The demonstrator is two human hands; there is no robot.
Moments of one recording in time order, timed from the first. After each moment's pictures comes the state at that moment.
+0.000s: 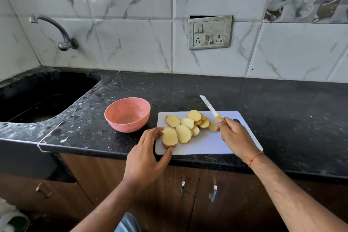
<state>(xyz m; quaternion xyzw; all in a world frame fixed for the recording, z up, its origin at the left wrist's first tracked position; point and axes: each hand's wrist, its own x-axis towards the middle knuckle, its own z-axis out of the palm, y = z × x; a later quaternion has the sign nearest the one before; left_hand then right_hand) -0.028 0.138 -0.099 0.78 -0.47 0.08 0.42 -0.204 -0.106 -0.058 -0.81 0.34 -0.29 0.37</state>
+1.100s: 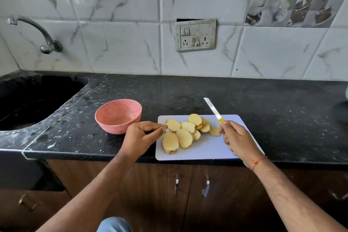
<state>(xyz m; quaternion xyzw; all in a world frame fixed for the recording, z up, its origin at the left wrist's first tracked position) 0.011 0.105 -0.067 0.67 -0.47 -0.11 0.56 -0.243 -0.089 -0.051 -0.73 0.37 -0.32 0.48</state>
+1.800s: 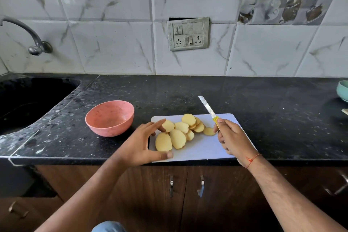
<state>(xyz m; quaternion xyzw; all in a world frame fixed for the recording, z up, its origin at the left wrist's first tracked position) 0.018 0.098 -0.077 0.71 -0.61 -0.11 0.32 -0.246 -0.087 -0.043 -0.71 0.37 -0.30 0.52</state>
